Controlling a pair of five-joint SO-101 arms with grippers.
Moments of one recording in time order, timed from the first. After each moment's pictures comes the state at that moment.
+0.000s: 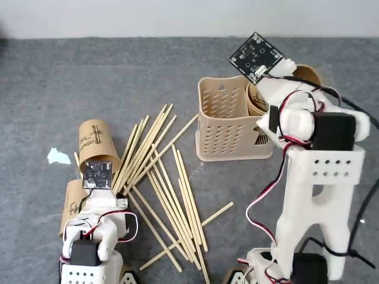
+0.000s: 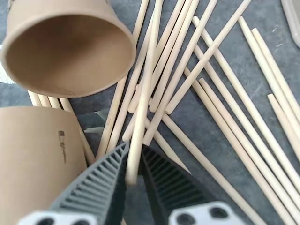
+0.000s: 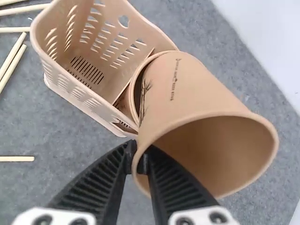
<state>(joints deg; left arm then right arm) -1.4 -103.3 96.9 72.0 11.0 -2.1 -19.4 -16.0 95.2 43.7</state>
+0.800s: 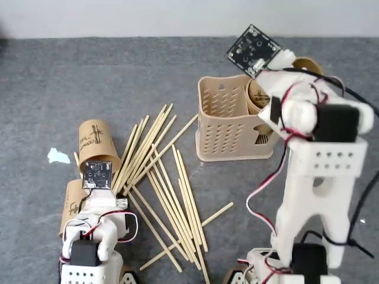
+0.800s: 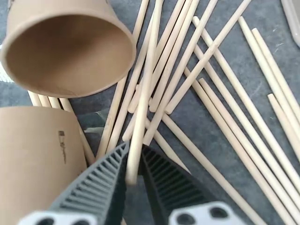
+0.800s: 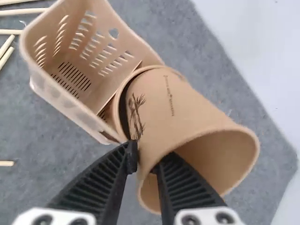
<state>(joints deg) -1.4 -103.3 96.9 72.0 11.0 -2.0 -13.3 -24.0 94.5 47.8</state>
